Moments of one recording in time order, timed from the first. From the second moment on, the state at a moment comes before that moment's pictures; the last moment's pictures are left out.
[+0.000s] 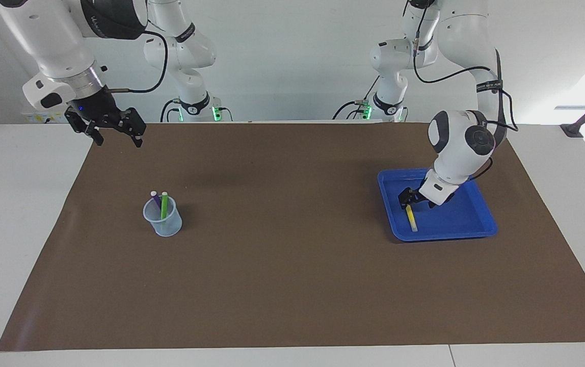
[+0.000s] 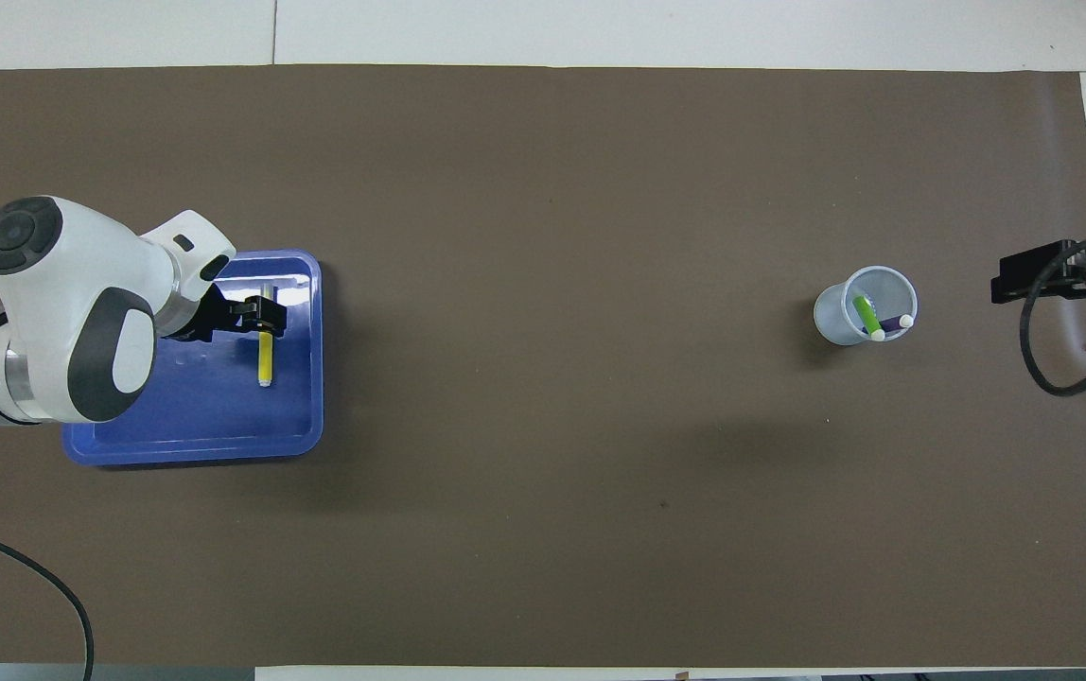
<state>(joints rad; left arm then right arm) 0.05 0.20 -0.19 -2.07 -0.04 2.21 -0.11 0.02 -0.04 -0.07 -1.66 0.00 1.61 0.05</state>
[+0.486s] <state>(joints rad) 0.11 0.20 -0.19 -2.05 -0.24 2.22 -0.23 0.02 -0.04 -0.07 -1.66 0.00 1.61 0.05</state>
